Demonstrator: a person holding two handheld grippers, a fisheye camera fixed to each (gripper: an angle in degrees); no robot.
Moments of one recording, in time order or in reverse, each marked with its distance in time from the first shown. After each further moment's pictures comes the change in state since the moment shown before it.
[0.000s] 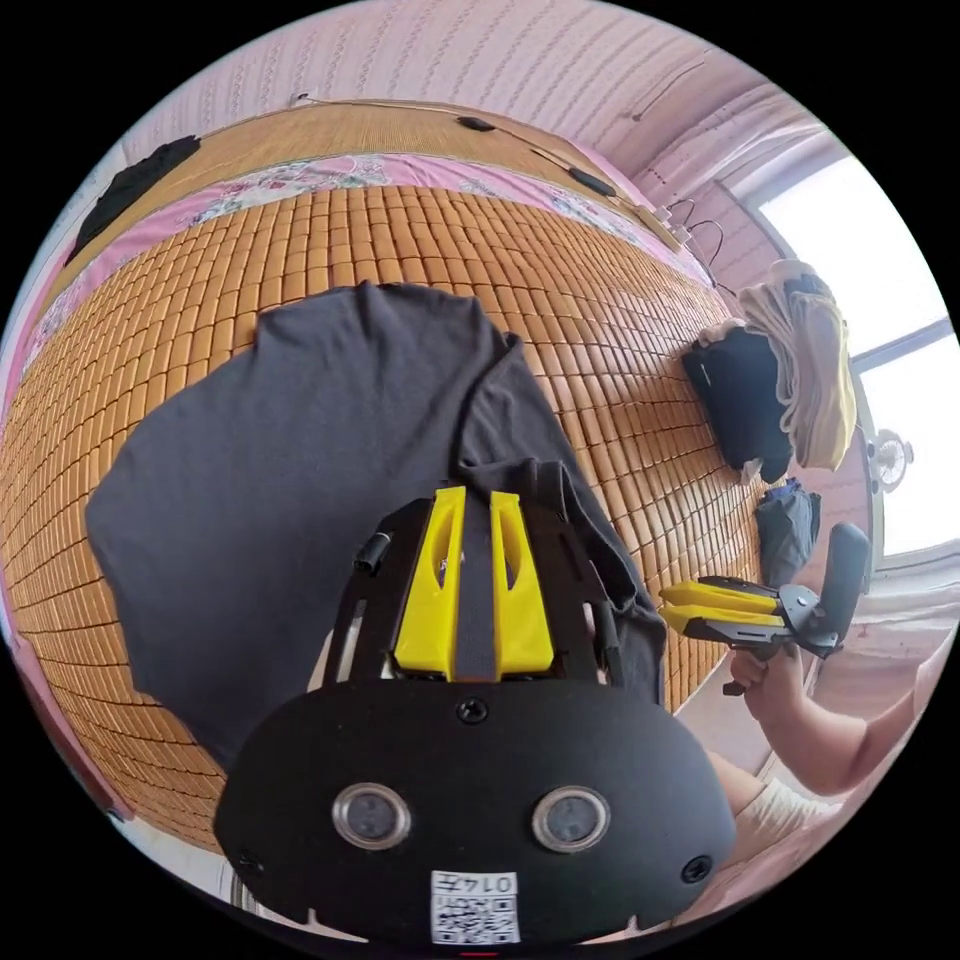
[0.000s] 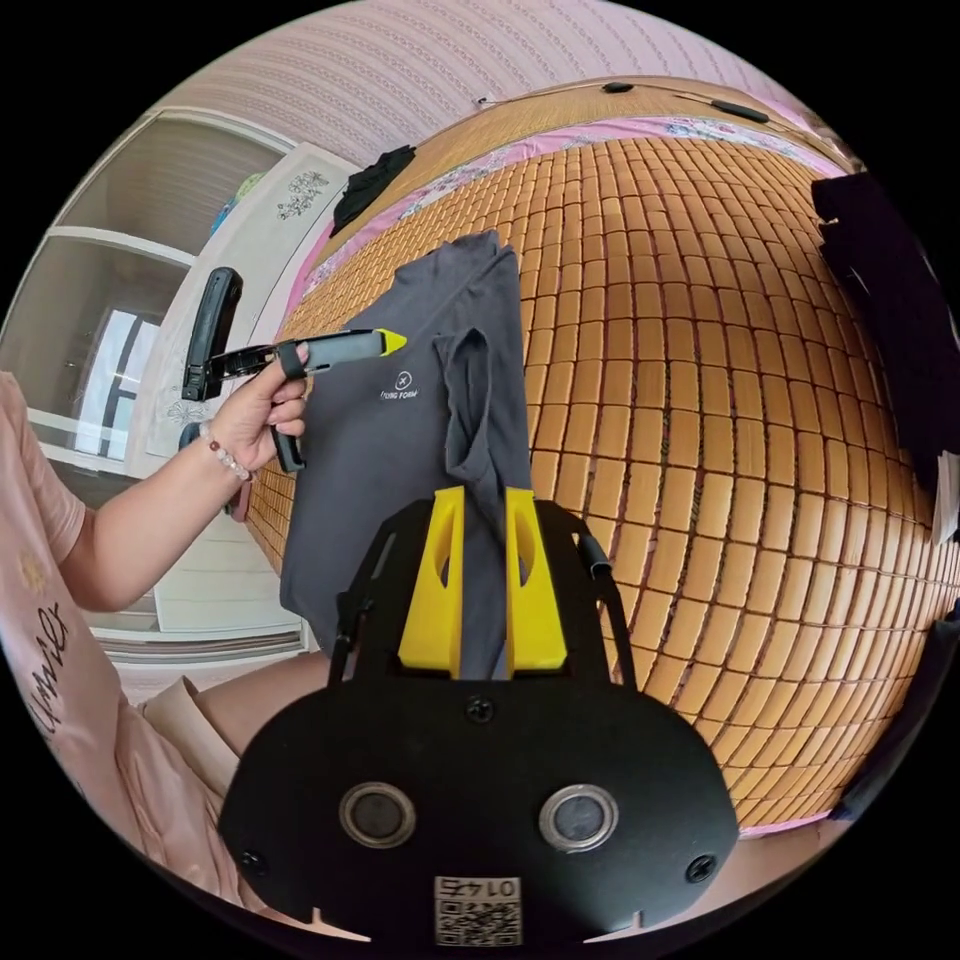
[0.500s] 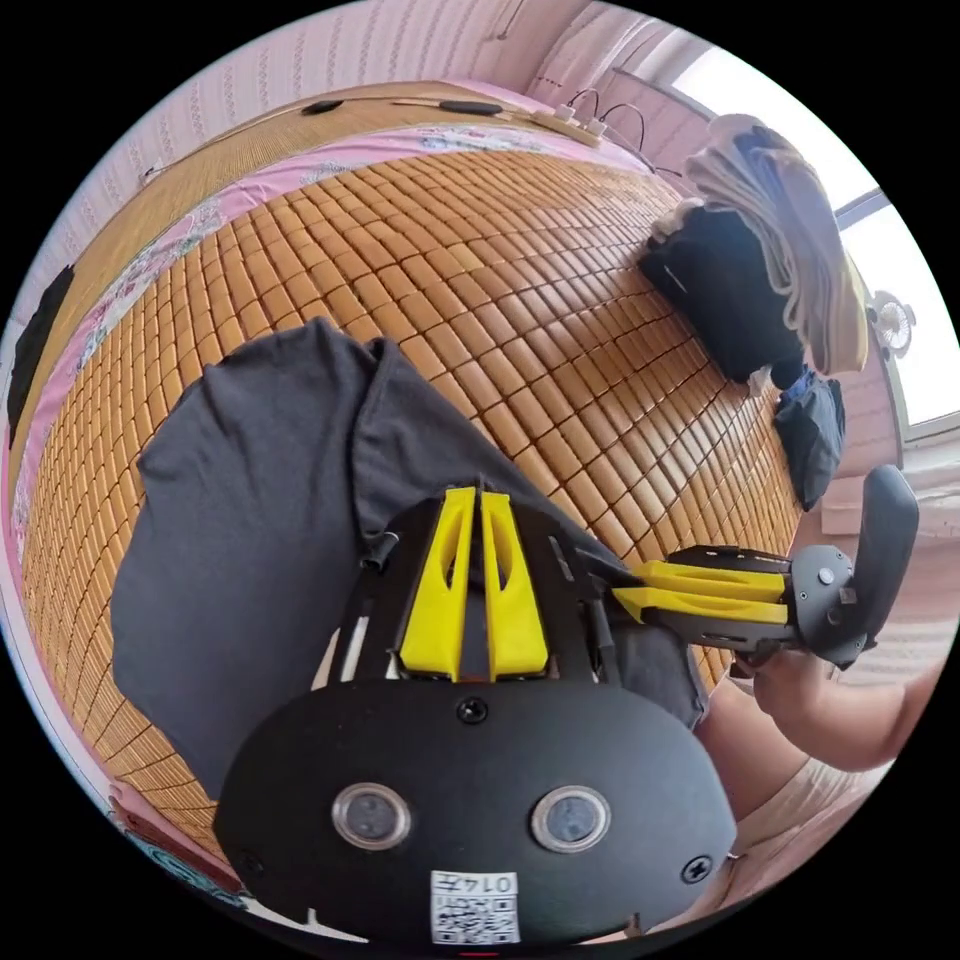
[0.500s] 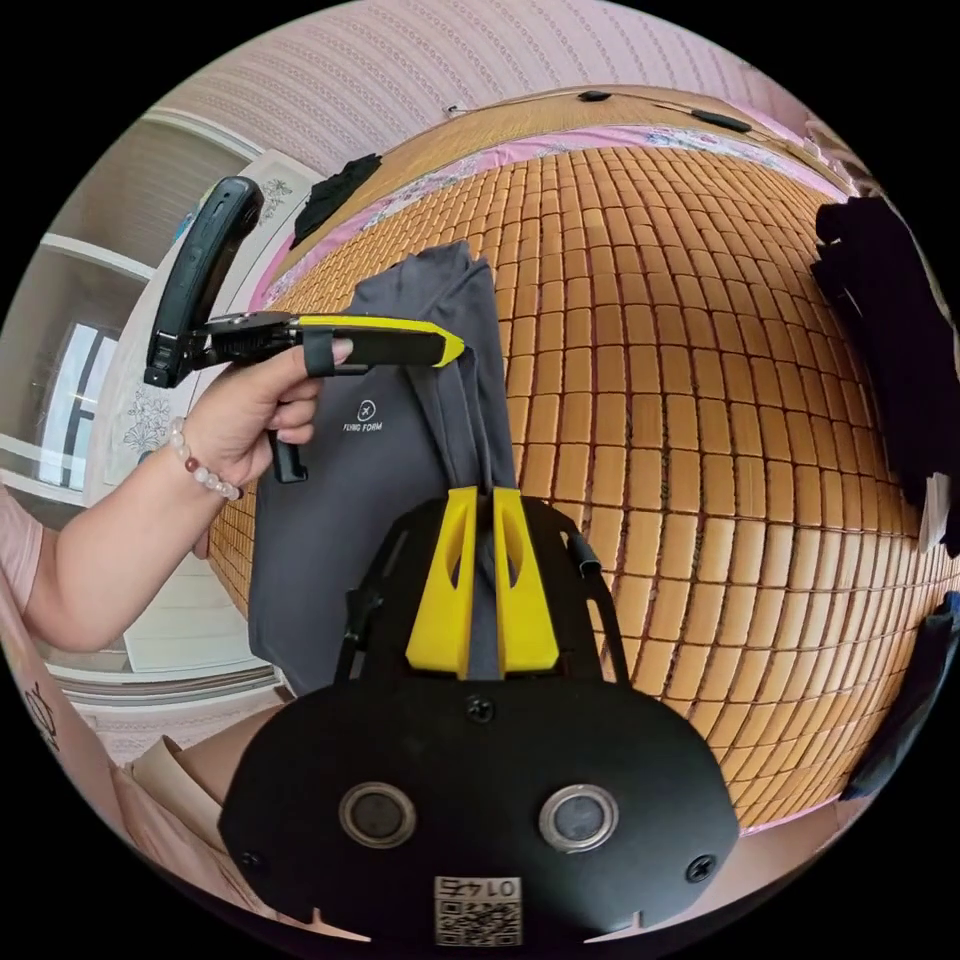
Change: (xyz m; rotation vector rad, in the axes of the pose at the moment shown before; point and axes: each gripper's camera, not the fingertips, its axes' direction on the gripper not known) left arm 0.066 -0.034 0.049 -0.137 -0.067 0.311; right arm -0.002 -0.023 0.020 0.036 0.121 0.047
